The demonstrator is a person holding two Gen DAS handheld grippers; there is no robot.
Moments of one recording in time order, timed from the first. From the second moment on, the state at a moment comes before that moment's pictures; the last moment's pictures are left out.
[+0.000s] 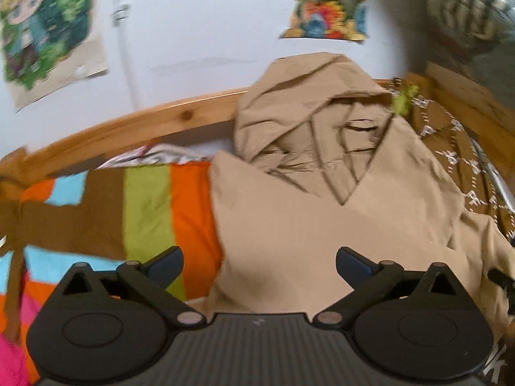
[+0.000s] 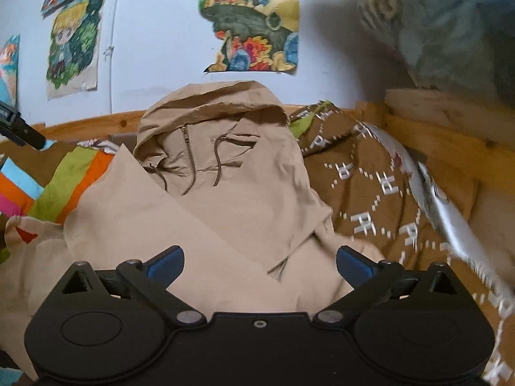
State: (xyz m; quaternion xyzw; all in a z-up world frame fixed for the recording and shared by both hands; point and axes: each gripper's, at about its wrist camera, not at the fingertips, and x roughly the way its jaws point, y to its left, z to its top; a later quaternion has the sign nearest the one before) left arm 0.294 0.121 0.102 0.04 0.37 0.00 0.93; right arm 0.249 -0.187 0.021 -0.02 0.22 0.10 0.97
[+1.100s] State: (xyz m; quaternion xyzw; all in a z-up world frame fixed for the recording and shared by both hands) left arm 0.364 0.132 -0.044 -0.07 0.31 -0.11 0.94; right arm 0.582 0.016 0.114 -0.43 0.08 0.16 0.88
